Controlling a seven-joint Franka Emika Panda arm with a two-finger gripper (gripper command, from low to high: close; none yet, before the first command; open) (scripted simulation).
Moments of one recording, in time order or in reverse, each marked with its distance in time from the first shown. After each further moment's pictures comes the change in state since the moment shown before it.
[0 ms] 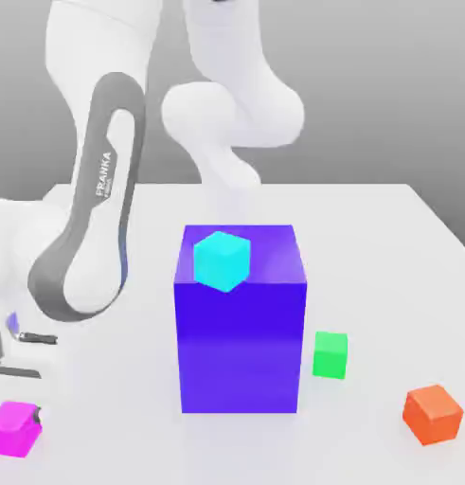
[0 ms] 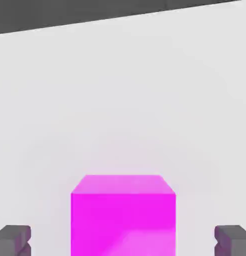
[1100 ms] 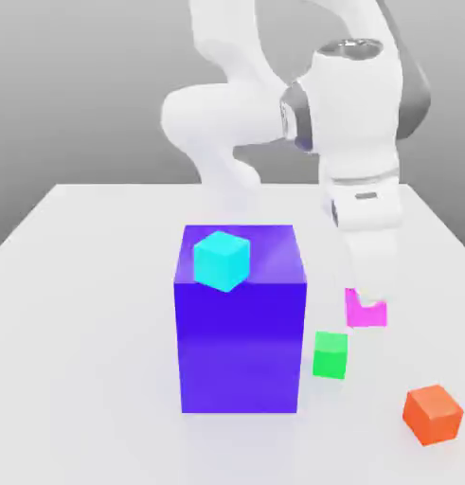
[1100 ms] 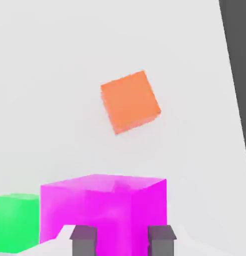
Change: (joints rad) arm 0.629 -0.809 0.402 -0.587 -0.273 -0.101 -0.562
